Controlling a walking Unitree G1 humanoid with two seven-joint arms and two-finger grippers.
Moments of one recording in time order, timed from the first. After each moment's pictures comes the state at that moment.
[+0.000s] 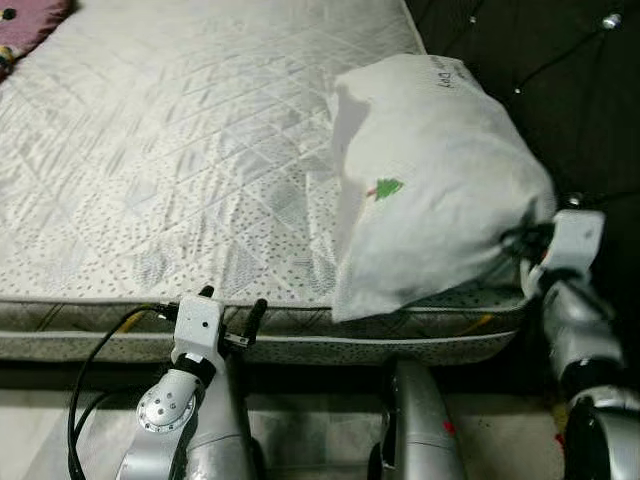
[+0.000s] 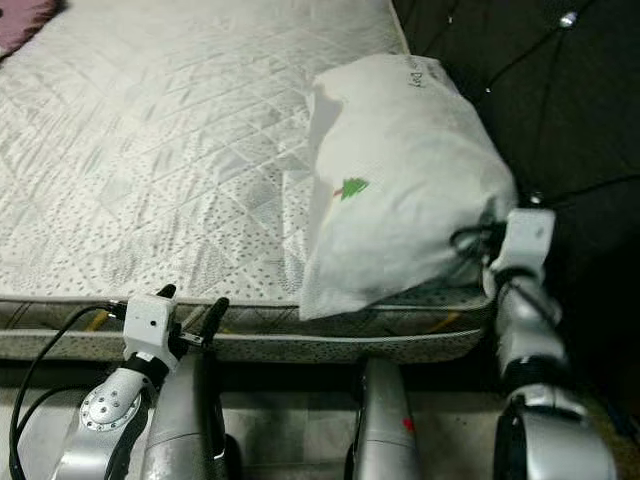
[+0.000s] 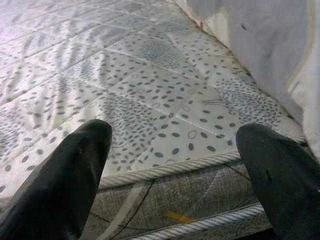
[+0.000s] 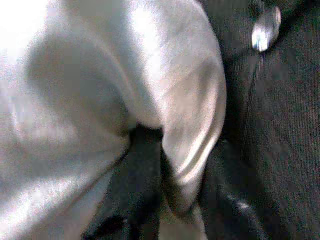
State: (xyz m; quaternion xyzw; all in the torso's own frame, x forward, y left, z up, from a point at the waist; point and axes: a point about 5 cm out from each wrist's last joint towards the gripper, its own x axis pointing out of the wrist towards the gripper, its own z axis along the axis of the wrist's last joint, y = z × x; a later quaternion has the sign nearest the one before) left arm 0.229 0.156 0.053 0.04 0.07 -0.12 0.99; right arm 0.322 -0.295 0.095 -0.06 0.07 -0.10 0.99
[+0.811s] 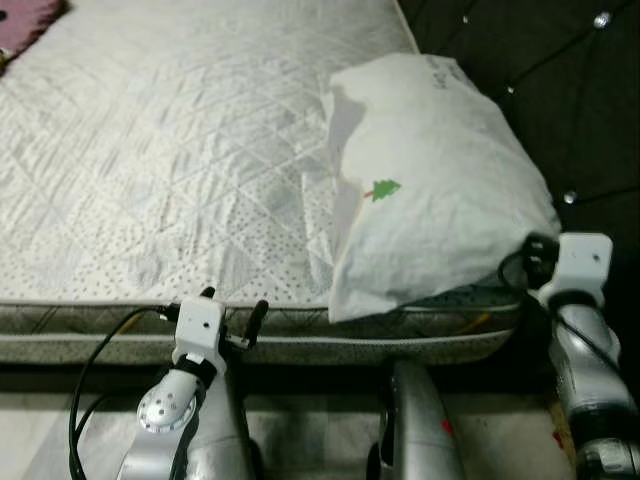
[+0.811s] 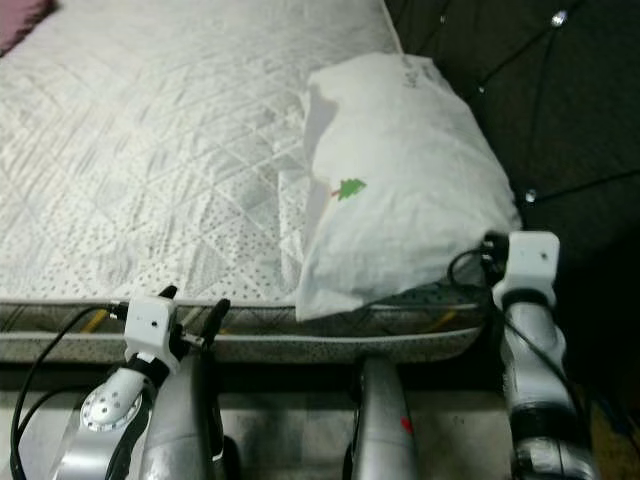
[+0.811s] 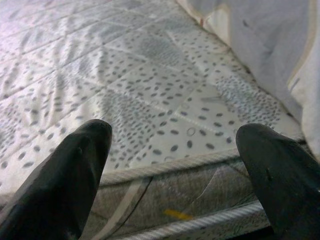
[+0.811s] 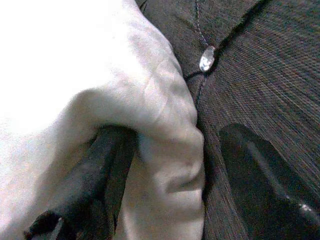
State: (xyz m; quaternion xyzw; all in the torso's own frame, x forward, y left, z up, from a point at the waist) left arm 0.228 0.156 0.051 0.04 0.07 -0.12 0.99; right arm 0.283 -0.295 0.097 -0.14 0.01 -0.14 0.98
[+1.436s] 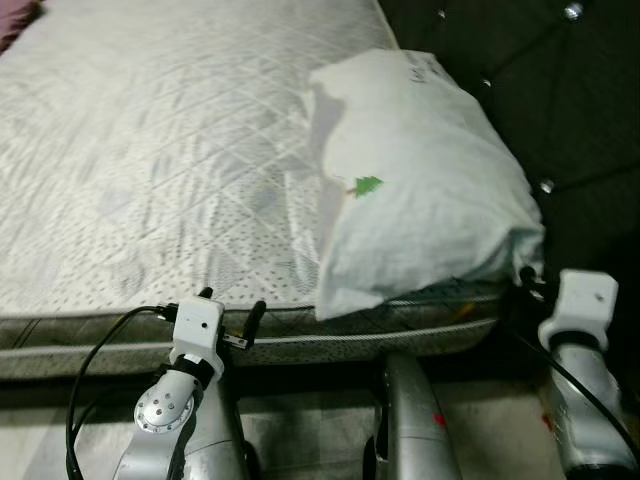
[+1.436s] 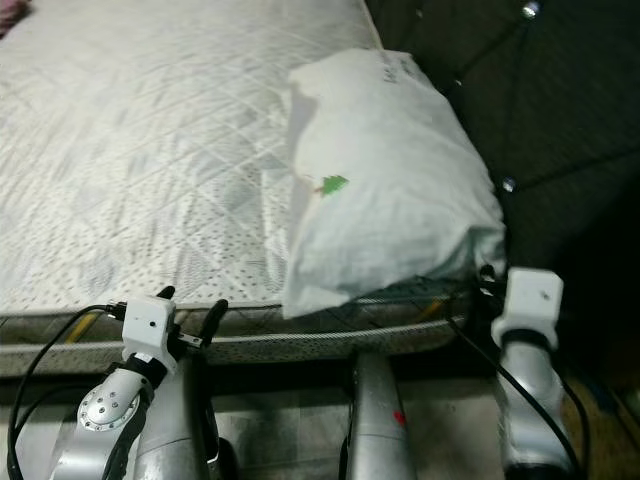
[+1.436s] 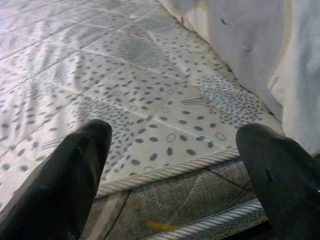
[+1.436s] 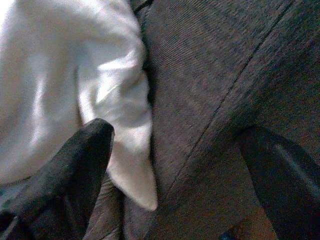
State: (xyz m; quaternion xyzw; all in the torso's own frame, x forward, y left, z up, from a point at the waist) left arm 0.229 0.157 0.051 0.04 0.07 -0.12 0.99; right arm 0.259 -0.280 0.093 -0.14 0.03 -0.19 0.97
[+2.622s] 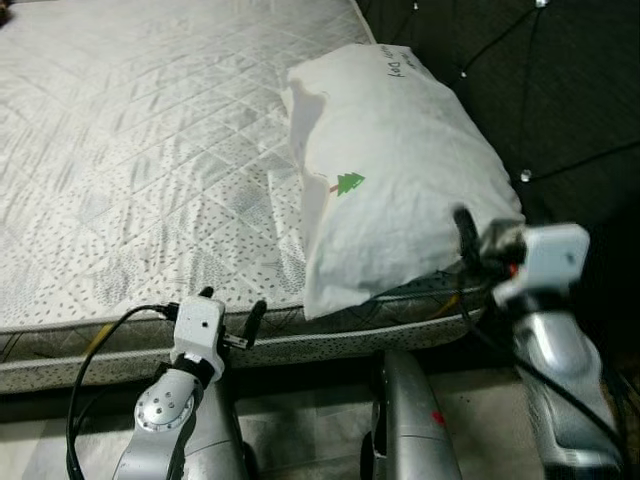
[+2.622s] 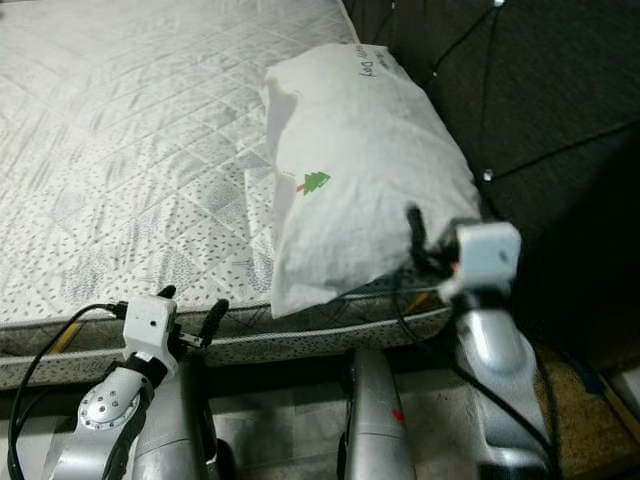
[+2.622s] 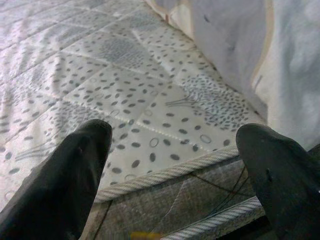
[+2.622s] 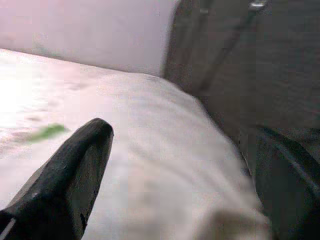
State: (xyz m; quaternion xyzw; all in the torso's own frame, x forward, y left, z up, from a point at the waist) left arm 0.230 0.159 0.050 0.05 0.08 -0.12 0.99; right arm 0.267 -0.190 0.162 -0.07 -0.13 0.05 0.99
